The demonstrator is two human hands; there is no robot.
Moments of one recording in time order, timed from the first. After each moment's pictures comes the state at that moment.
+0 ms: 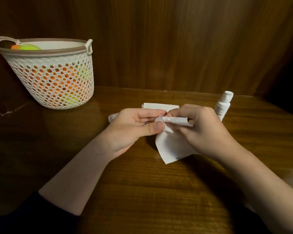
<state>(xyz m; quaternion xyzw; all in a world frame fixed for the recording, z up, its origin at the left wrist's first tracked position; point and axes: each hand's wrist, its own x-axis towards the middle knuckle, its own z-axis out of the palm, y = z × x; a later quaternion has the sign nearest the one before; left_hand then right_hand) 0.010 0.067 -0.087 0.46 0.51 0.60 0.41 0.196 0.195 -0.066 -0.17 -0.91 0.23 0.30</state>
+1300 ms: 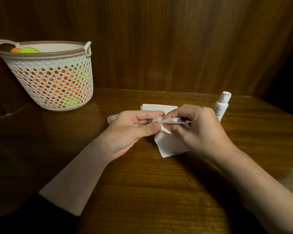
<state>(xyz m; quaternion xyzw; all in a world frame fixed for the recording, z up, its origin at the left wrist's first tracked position) 0.007 0.069 -0.092 0.45 0.51 0.60 0.42 0.196 0.188 -0.065 -0.19 -0.90 0.23 0.33</state>
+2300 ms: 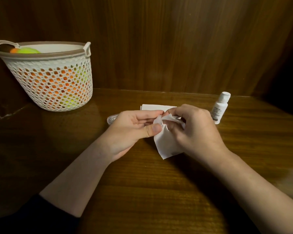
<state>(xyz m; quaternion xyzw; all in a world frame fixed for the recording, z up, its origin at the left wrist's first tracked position) 0.012 0.067 -0.090 0.46 0.52 0.61 0.39 0.188 0.178 -0.070 -0.26 -0.88 0.18 0.34</state>
